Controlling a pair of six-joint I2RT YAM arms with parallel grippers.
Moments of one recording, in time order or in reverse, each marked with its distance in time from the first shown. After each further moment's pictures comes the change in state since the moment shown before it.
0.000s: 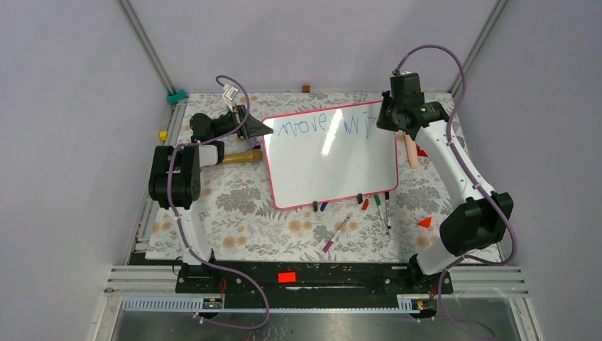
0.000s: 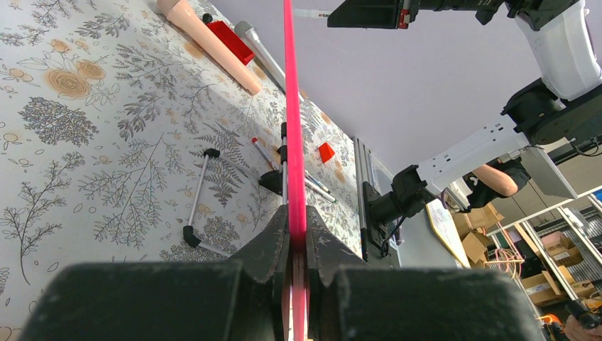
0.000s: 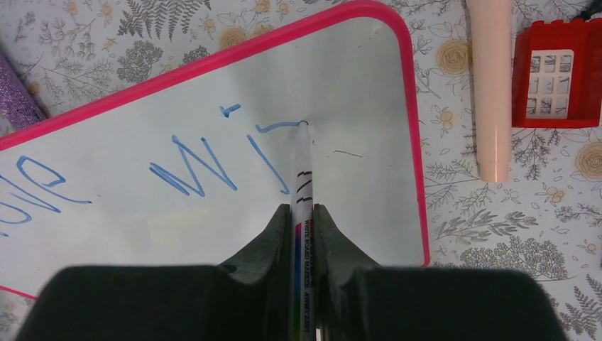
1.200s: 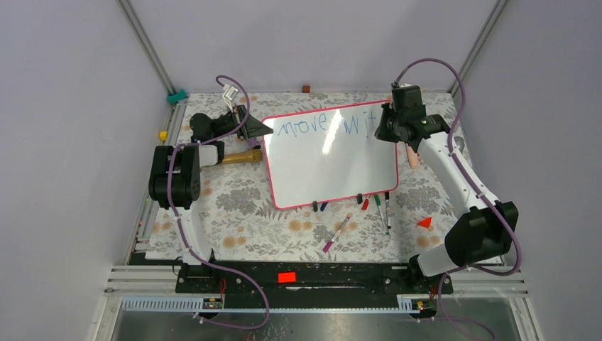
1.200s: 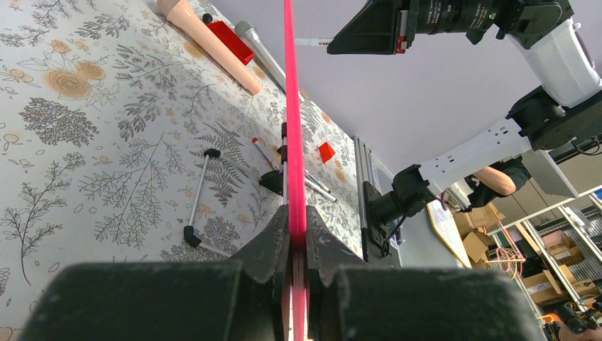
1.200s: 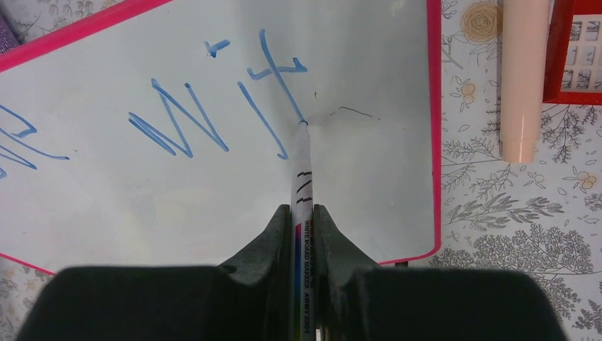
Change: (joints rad) left arm 0.000 0.000 0.000 0.001 0.001 0.002; right arm -0.006 -0.084 -0.161 0.063 -0.072 -0.005
